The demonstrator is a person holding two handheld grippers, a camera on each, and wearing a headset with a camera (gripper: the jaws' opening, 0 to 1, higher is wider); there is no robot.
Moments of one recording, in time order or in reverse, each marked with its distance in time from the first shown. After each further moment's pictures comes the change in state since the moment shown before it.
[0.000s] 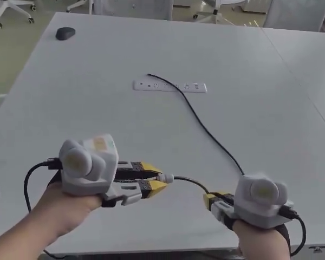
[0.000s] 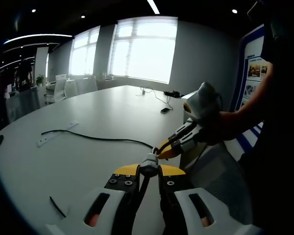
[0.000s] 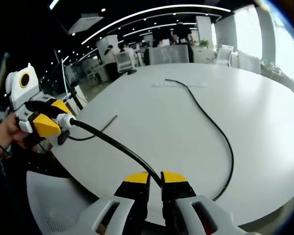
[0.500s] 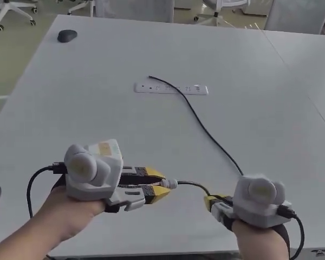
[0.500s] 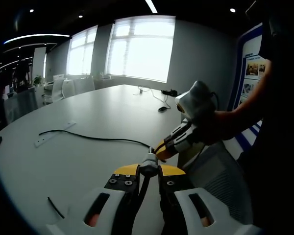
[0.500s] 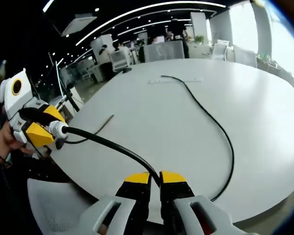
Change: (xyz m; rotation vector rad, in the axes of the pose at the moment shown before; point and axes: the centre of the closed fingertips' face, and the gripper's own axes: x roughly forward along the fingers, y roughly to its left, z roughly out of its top) left arm 0.004 -0.007 -0.003 0.012 0.010 -0.019; right arm 0.011 -0.002 -0.009 0.109 0.028 -0.016
